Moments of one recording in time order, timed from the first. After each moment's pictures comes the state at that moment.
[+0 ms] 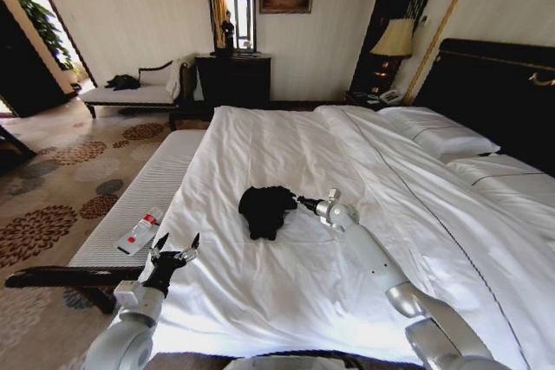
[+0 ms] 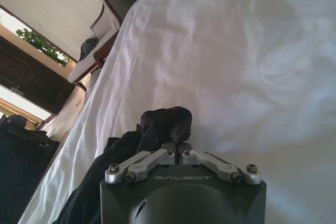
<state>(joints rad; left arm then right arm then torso) 1.61 -1.03 -0.62 -2.16 -0.66 0.16 -0.20 -0.58 1.16 0.11 1.21 1.28 -0.55 0.02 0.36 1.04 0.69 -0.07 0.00</state>
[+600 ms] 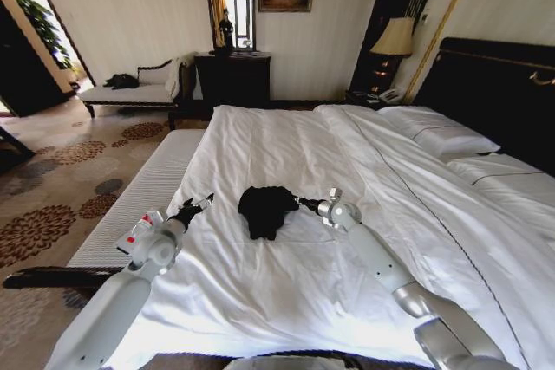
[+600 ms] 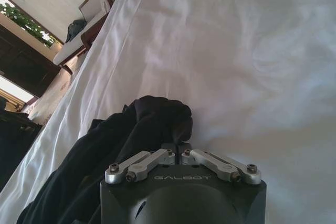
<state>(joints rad) 0.93 -0.95 -0.21 -1.69 -1.12 0.26 -0.23 -0.56 1.14 0.04 1.20 1.26 -0.56 0.05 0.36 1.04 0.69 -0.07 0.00</state>
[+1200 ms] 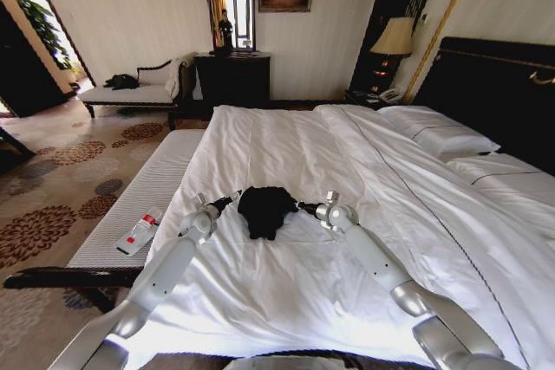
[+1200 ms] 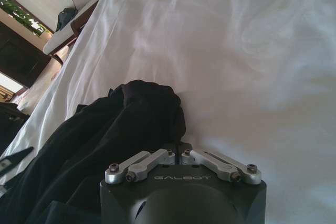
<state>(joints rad) 0.63 -1.16 -0.02 -1.25 -1.15 0.29 -0.17 -0.57 1.13 0.01 1.18 1.25 -0.56 0.06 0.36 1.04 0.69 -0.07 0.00</state>
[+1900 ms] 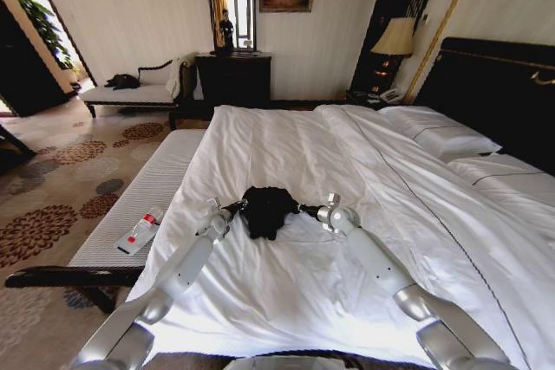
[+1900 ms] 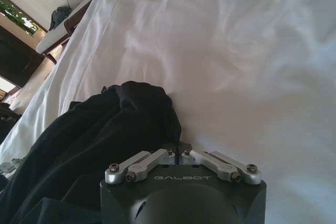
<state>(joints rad) 0.57 -1.27 0.01 -1.08 -1.08 0.25 -0.10 -0.59 1.11 0.02 1.20 1.25 -0.56 0.07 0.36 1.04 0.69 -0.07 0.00</state>
